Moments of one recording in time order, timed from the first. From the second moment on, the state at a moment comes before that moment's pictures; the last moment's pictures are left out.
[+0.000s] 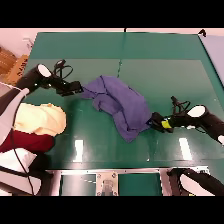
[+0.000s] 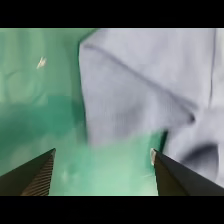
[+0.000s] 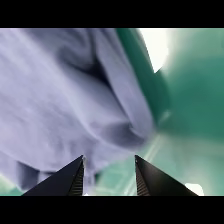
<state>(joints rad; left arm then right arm) -0.08 -1.67 1.31 1.02 -0.91 -1.41 -0.03 -1.09 0.55 -0.94 0.95 1.63</state>
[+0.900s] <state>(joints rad) -0.12 -1.75 1.32 0.73 -0.65 -1.17 0.07 -1.21 0.56 -0.76 0.74 1.49</state>
